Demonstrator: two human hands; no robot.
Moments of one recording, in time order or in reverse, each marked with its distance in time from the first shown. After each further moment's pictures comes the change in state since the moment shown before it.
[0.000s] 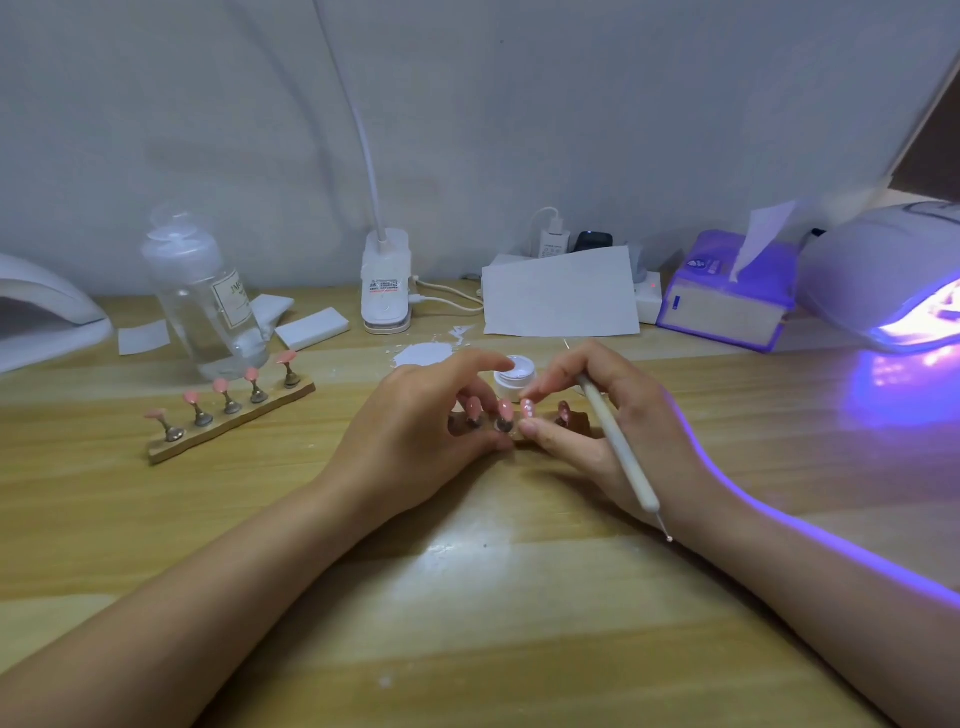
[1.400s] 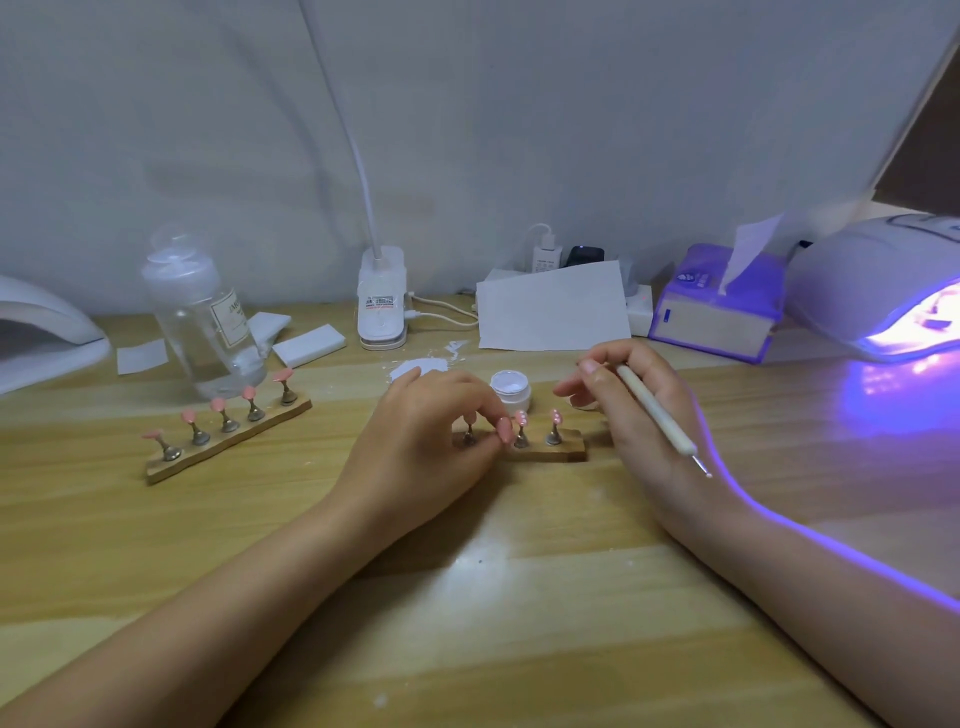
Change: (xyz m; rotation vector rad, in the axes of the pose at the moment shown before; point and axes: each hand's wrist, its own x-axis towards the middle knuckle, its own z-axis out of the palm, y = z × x) left_hand -0.003 0.016 0.000 0.020 0.084 0.033; right_hand 0.007 0.013 -0.005 0.293 0.241 0.200
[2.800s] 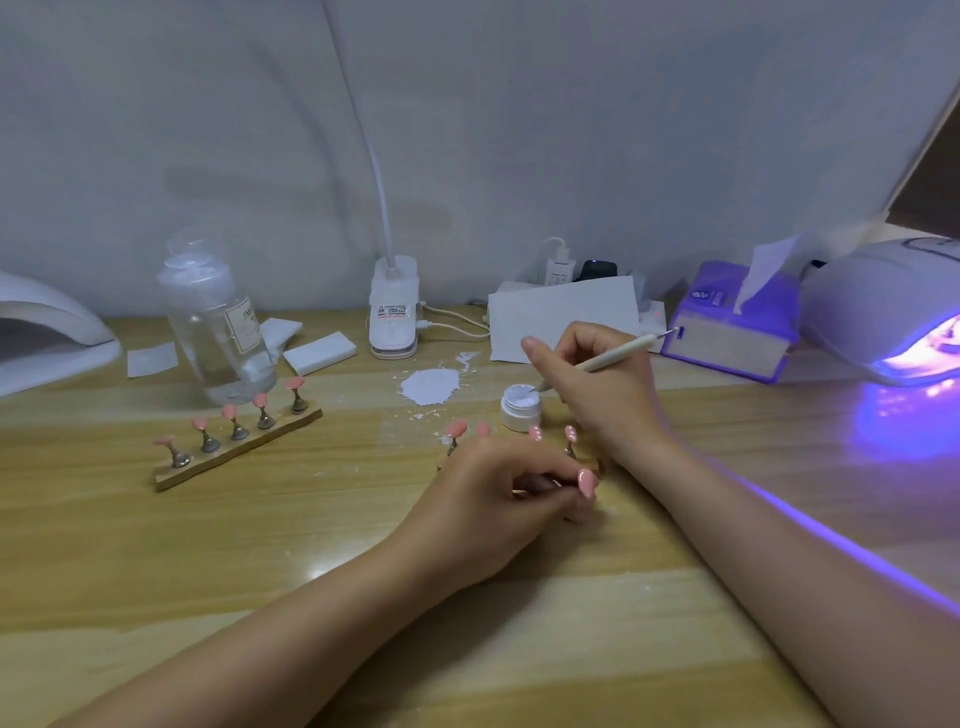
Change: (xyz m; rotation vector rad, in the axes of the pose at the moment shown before) left_hand -0.007 0.023 0.020 -0.412 -0.157 -0.105; right_hand 0.056 0.019 0.029 -0.172 0.049 -0.116
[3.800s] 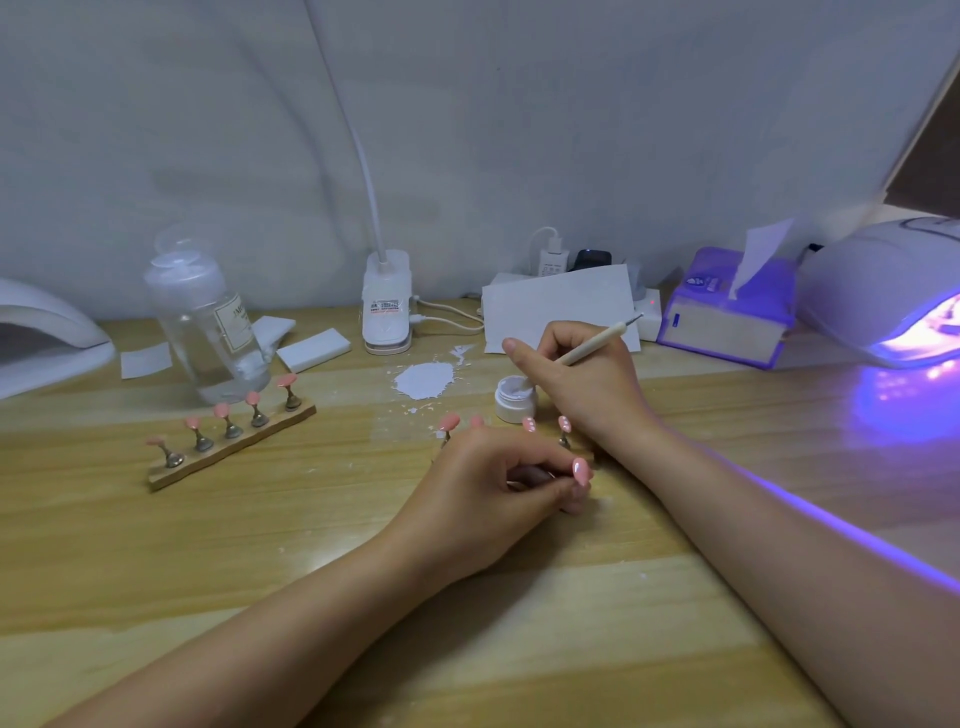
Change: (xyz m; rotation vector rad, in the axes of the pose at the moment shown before) left_hand 0.001 0.005 0.000 0.010 -0.024 -0.028; right_hand 0.002 0.009 0.004 -0.010 -0.074 0.029
